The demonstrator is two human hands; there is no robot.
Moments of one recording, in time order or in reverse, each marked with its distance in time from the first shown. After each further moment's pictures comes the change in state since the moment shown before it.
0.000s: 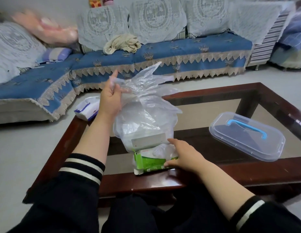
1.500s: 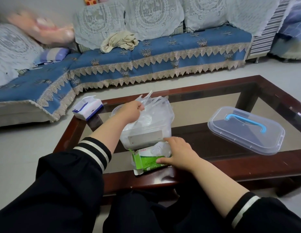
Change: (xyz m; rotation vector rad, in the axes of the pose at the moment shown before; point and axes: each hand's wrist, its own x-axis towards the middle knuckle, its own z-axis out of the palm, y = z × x) left_hand 0.006 -0.031 0.051 0.864 -0.555 -0.205; right_hand -0.007 -0.016 0.003 -0.068 0.023 -0.033
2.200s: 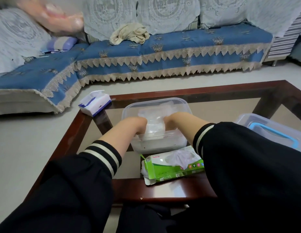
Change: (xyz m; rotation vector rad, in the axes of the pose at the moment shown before) left_hand 0.014 -0.042 0.018 0.441 -0.400 -0.102; right_hand 0.177 -0.052 -0.036 -0.503 -0.527 0.200
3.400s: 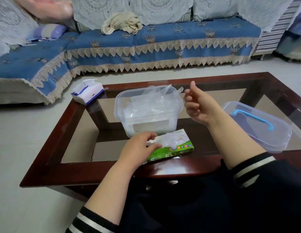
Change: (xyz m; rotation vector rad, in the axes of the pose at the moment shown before) left_hand -0.103 0.047 0.106 -0.720 0.494 0.194; right_hand -0.115 0.071 0.032 2.168 0.155 -0.359
